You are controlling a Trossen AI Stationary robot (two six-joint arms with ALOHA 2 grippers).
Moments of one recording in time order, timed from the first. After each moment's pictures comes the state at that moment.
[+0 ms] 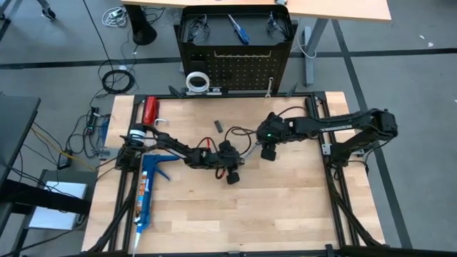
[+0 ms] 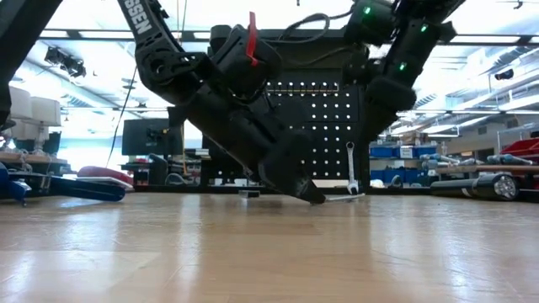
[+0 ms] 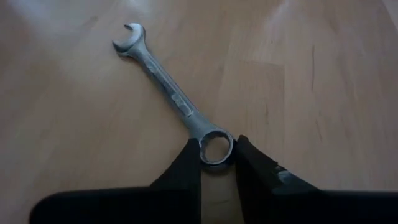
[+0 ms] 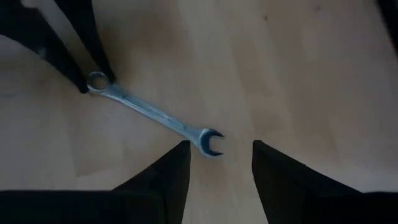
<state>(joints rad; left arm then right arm) -0.05 2.04 0.99 0.42 -0.25 -0.14 -0.14 1.40 0.89 -0.55 0.19 0.05</state>
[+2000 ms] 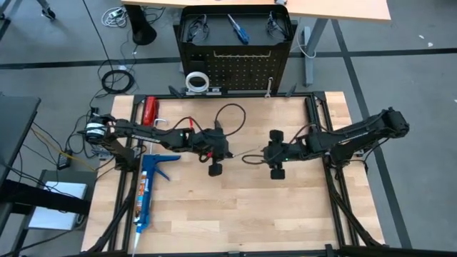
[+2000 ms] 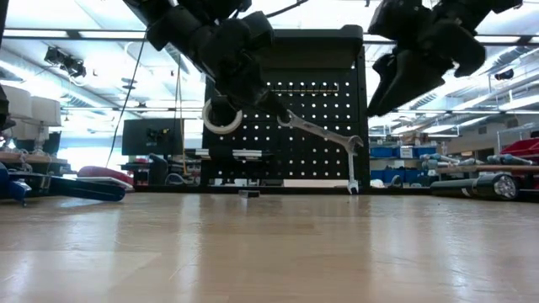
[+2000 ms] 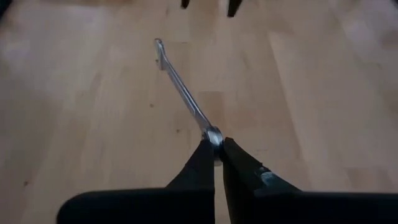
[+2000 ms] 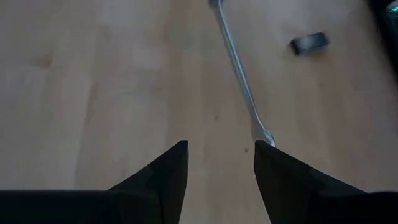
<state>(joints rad) 0.02 1.60 1.00 -0.05 0.04 0.03 0.16 1.25 0.79 -0.45 0.28 0.02</state>
